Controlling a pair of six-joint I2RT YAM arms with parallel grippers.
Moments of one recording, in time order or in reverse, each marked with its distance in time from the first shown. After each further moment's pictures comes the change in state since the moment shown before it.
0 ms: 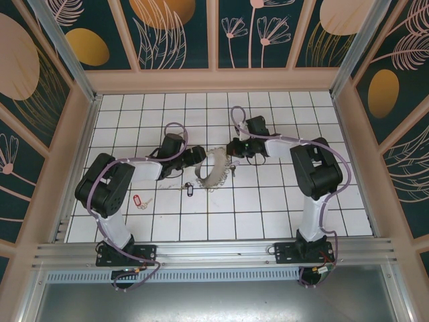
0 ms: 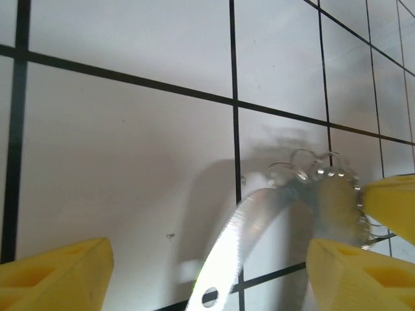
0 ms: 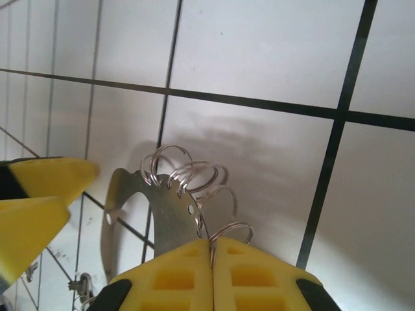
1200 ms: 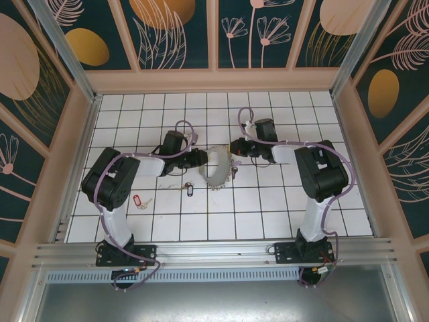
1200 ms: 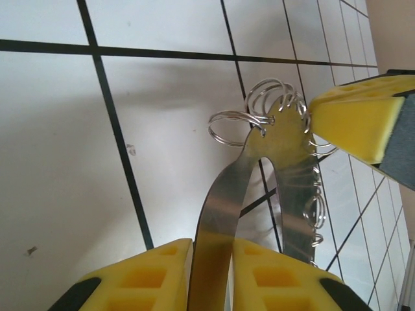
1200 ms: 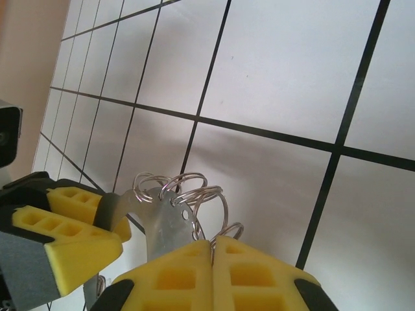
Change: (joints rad) left arm 0.018 0.080 0.056 0.049 0.331 0.117; right arm -0.051 -0.035 -0.135 0.260 -0.079 0.006
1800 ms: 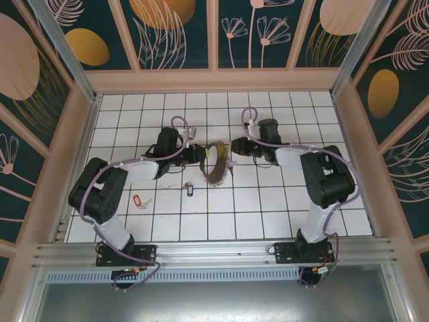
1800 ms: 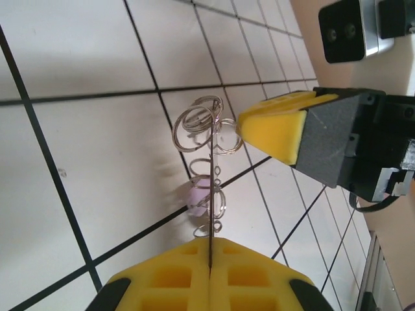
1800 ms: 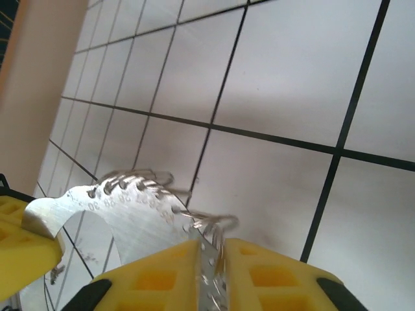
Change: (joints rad) left arm -0.001 -0.170 -0.051 0.035 0.030 0.001; right arm -0.005 -0.105 -0.062 0.036 0.024 0.011
